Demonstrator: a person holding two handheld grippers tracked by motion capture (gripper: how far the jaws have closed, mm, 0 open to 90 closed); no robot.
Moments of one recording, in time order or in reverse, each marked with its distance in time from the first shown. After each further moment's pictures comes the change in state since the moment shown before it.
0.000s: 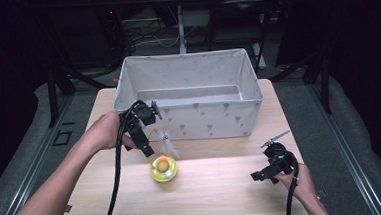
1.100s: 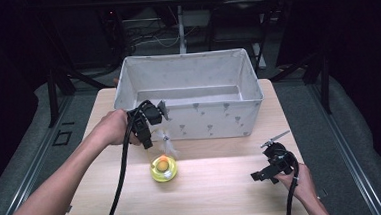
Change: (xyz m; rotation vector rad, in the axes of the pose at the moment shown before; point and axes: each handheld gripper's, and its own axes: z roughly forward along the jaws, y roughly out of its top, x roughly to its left) left arm 0.000 0.015 0.009 0.082 0.002 0.010; right arm 0.000 0.000 0.000 0.006 -0.008 -0.009
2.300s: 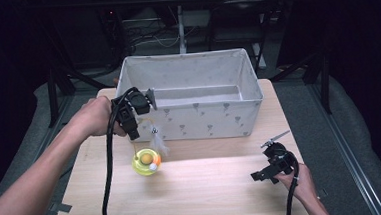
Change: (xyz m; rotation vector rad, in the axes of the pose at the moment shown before) left arm -0.002 -0.021 -0.056 0.020 0.069 -0.004; right arm 0.000 0.000 0.000 0.001 0.008 0.003
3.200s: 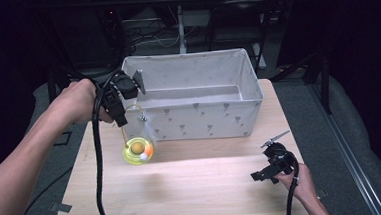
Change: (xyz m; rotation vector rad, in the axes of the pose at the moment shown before) left arm 0.010 -0.012 -0.047 -0.001 0.071 -0.043; right arm 0.000 0.000 0.000 0.006 -0.014 -0.007
